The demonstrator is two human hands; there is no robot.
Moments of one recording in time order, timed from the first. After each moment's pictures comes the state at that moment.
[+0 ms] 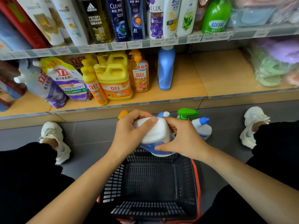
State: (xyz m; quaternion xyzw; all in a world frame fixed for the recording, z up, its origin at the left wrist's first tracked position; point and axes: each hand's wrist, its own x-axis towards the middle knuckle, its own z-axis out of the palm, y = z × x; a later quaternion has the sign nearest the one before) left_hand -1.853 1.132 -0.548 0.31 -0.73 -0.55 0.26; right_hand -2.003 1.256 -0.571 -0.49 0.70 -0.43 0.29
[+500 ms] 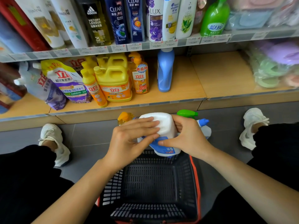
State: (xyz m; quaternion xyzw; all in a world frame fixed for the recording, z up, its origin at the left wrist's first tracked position) left_hand -1.836 1.135 -0.556 0.10 -0.87 -0.34 0.35; right_hand -2.013 1.258 -0.573 -0.44 0.70 -0.48 0.29
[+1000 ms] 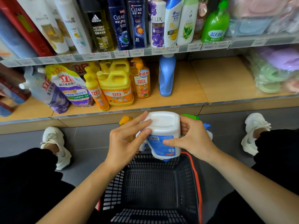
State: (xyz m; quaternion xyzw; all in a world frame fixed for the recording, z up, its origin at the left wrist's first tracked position) left_hand -1.835 1.126 -0.564 0.18 -0.80 -0.43 0.37; right_hand -2.024 1.261 -0.569 -0.42 0.64 -0.56 0.33
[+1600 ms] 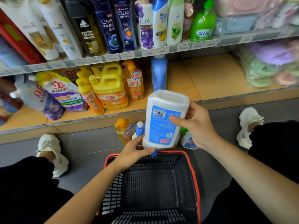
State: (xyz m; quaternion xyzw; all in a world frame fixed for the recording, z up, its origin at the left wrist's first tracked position) left_hand -1.851 1.115 -0.640 0.28 -0.71 -0.65 0.02; right_hand -2.052 1.257 -0.562 -0.30 0.57 -0.70 0.32
